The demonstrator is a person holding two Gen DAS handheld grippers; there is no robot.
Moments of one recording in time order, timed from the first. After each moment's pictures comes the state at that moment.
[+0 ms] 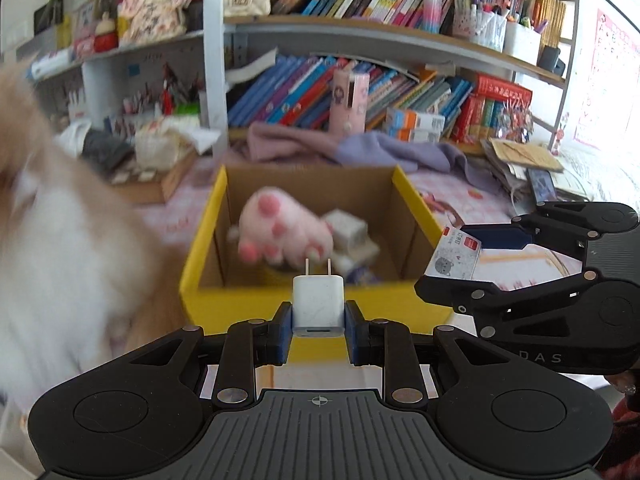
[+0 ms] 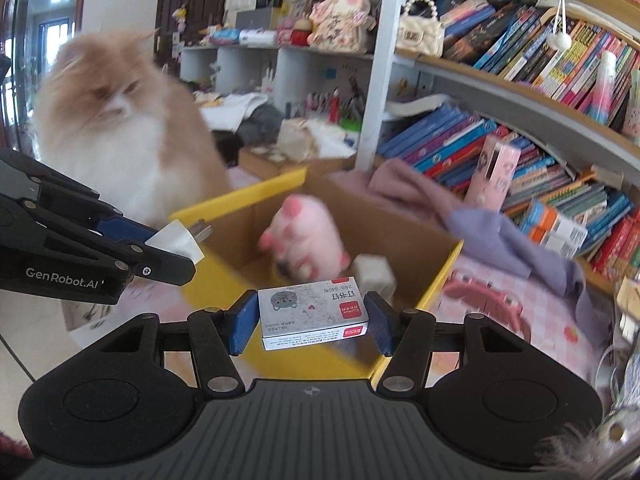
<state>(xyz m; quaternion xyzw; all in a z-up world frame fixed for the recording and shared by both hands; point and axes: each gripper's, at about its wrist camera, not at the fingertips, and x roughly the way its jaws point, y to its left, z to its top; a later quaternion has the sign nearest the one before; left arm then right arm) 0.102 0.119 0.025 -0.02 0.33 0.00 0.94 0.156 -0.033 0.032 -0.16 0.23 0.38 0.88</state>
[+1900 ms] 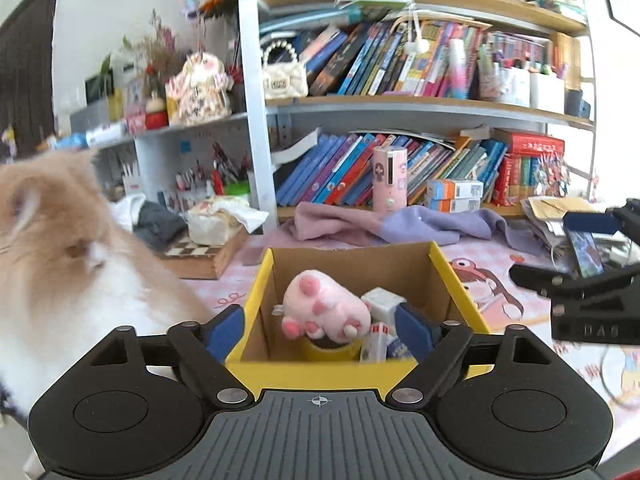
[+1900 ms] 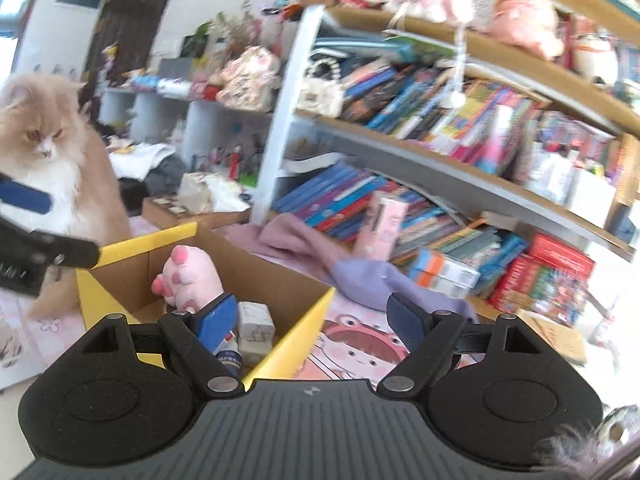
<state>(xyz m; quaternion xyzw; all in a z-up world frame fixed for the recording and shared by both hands) 0.072 0.086 0.047 0.02 0.22 0.09 0.97 0.135 -0.088 0.051 -0.16 0.12 0.25 0.95</state>
